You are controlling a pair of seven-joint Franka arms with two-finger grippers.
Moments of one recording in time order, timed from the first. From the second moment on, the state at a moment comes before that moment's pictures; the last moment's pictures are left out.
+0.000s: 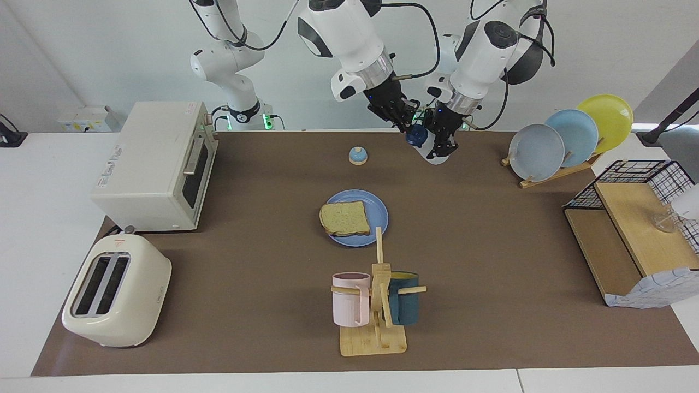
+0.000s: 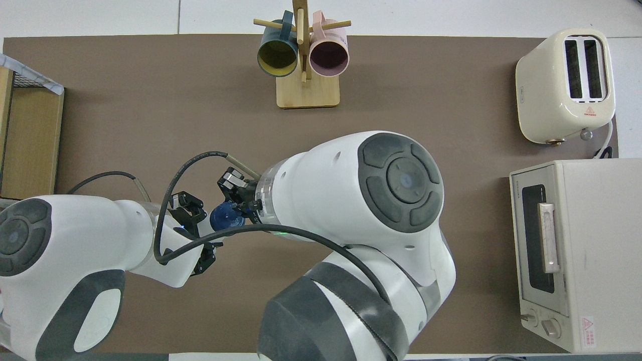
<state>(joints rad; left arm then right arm) -0.78 -0.34 0.30 -2.27 -0.12 2.03 0.92 0.63 0.17 0.07 -1.54 0.43 2.03 1.21</state>
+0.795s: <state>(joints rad) -0.78 -0.34 0.30 -2.25 -0.14 2.05 0.92 0.55 0.17 0.06 -1.54 0.61 2.00 1.25</state>
